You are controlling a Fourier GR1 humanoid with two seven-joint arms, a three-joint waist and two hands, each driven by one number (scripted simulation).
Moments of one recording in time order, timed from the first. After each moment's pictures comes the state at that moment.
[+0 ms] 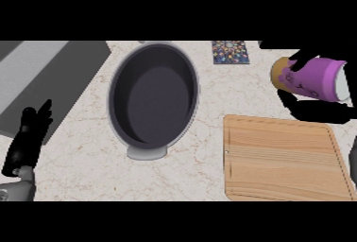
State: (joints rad) left arm -0.08 0.29 0.16 -1.47 -0.20 0.05 0.38; right arm -0.48 -0.34 -0.07 -1.86 0.72 0.18 0.10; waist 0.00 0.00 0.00
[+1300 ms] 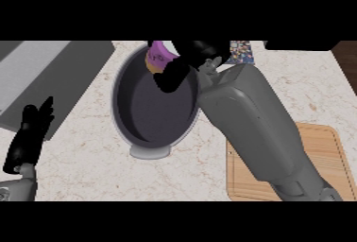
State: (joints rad) left arm -0.10 0.27 0.17 -1.48 -0.21 0.03 0.39; right arm -1.08 -0.01 0.20 -1.28 0.73 0.24 0.50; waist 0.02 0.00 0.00
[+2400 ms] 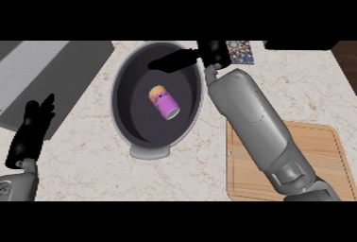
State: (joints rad) left arm -0.14 0.28 0.18 -1.43 -0.22 0.03 0.37; right arm -1.05 -0.01 0.15 -0.96 0.21 -0.33 0.25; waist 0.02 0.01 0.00
